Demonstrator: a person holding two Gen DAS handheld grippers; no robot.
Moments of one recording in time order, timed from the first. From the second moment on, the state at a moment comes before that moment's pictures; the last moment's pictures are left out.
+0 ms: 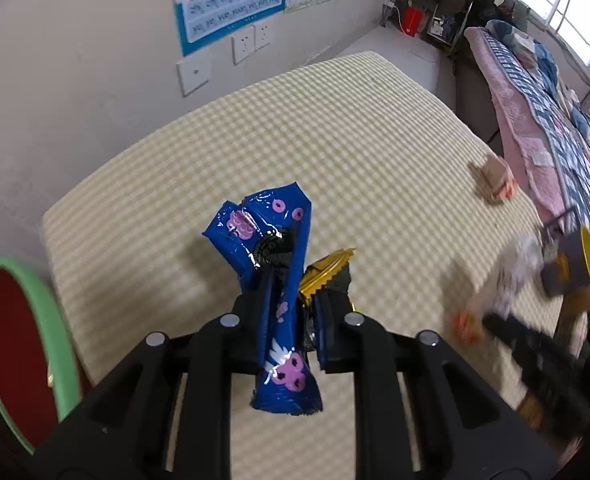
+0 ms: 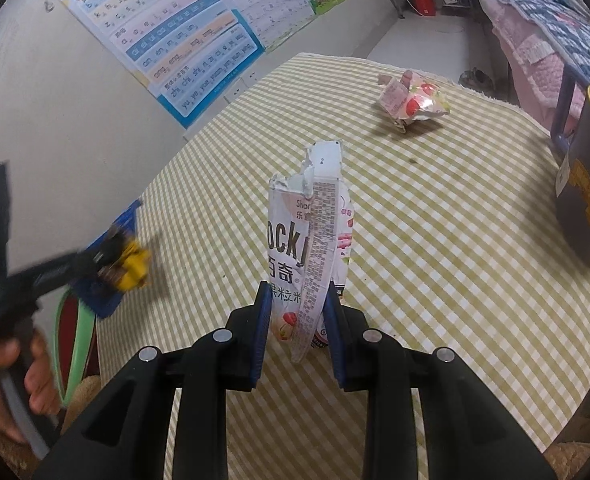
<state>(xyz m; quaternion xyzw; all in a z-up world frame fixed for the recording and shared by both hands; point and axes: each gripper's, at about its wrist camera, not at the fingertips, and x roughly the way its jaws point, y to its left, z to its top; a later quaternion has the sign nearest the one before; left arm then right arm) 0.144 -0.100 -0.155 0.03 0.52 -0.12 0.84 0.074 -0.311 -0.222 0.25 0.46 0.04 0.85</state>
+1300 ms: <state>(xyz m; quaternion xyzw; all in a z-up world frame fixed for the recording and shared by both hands) 0.068 -0.039 -0.207 -0.02 0.57 -0.10 0.81 0.074 -0.266 -0.224 0.22 0.51 0.07 0.83</state>
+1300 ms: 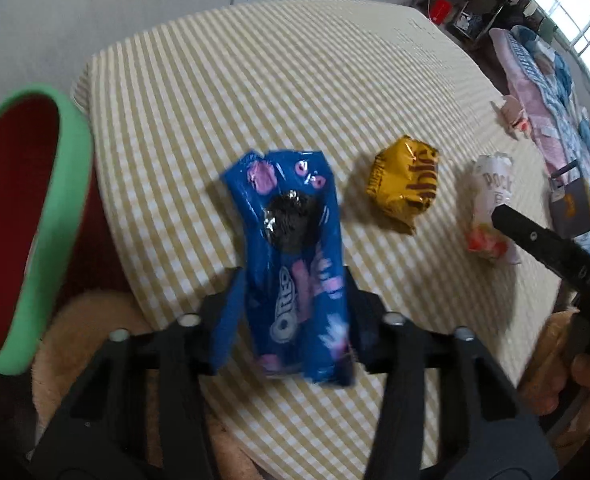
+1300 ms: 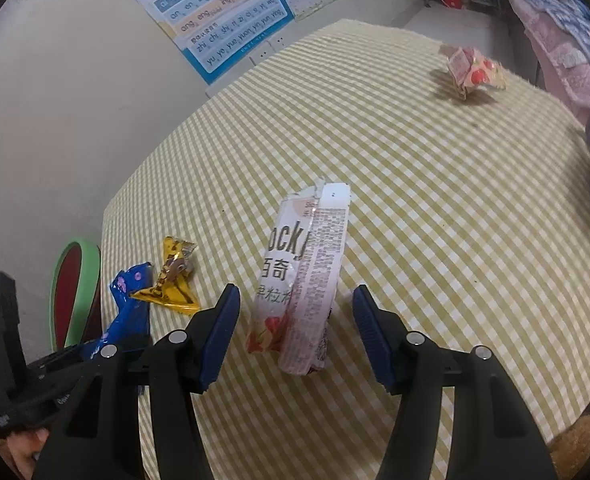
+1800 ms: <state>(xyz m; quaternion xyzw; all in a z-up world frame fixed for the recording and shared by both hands) 0.061 -0.023 -0.129 -0.02 0.47 -0.10 0.88 0.066 -0.260 -0.195 0.21 0.48 0.07 0.85</state>
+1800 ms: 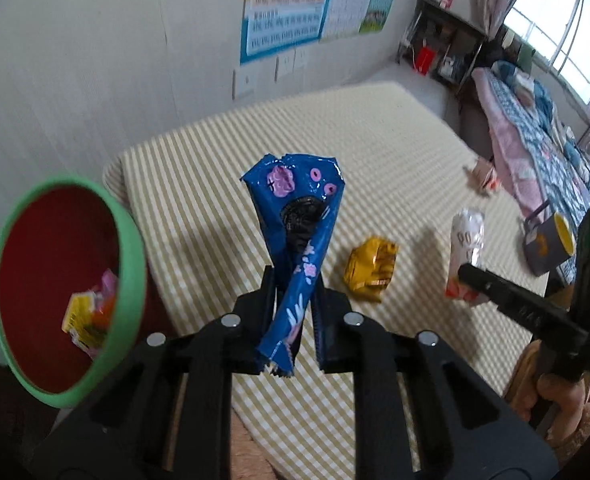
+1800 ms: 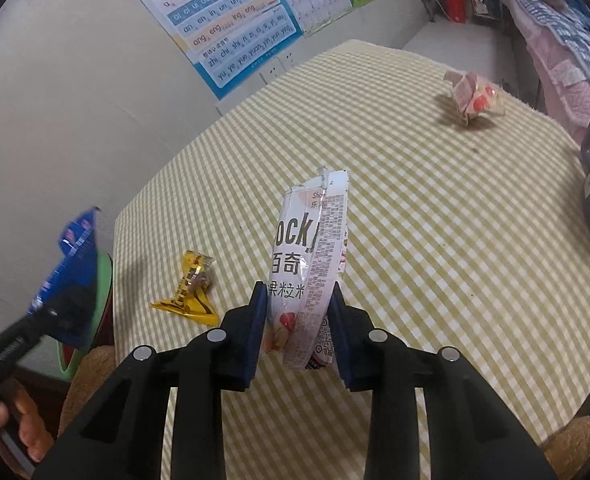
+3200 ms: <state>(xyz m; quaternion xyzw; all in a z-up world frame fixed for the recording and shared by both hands) 0.025 0.150 -0.115 -0.06 0.41 0.08 0.91 0.079 -0.018 -0.094 0.06 0.46 0.27 0.84</state>
